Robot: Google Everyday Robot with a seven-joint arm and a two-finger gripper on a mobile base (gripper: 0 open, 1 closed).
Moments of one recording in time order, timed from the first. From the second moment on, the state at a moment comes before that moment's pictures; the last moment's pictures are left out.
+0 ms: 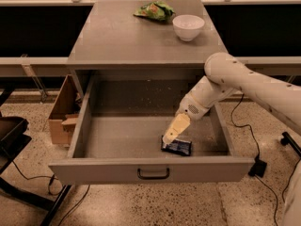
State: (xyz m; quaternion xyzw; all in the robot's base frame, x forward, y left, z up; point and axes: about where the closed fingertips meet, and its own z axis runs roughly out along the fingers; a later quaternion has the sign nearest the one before) arm 0.574 -0.085 0.673 -0.50 0.82 0.26 0.12
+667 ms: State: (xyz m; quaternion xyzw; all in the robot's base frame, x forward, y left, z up) arm 0.578 -0.075 0.727 -0.53 0.81 0.23 0.11
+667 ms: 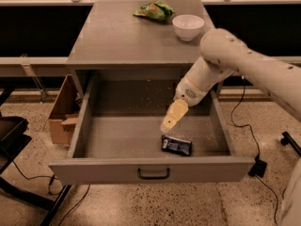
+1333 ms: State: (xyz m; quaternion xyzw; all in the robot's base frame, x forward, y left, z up) arm 0.576 -0.089 0.908 -0.53 0.81 0.13 0.22
